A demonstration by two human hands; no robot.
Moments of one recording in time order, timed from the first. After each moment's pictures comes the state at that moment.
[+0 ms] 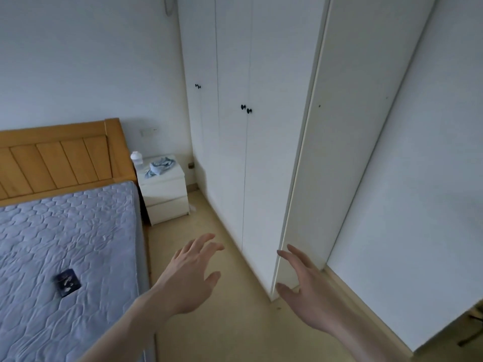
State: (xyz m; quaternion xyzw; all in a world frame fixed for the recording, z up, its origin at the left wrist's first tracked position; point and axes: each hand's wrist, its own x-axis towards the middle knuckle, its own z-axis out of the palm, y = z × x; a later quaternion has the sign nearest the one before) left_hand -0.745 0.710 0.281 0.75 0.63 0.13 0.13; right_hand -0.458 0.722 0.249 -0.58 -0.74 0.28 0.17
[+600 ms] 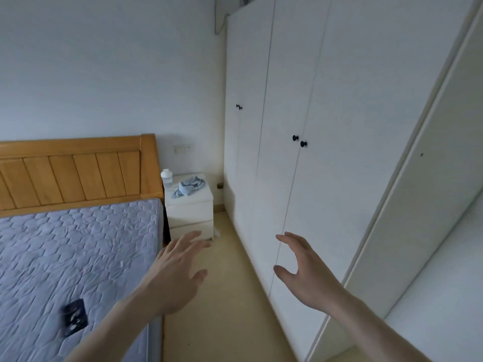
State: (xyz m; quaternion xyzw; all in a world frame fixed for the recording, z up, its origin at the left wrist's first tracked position) left_hand -0.904 0.899 0.309 0.69 0.70 0.17 0.08; right_hand -0.613 0.990 0.298 -0.49 -0.81 0.26 0.20
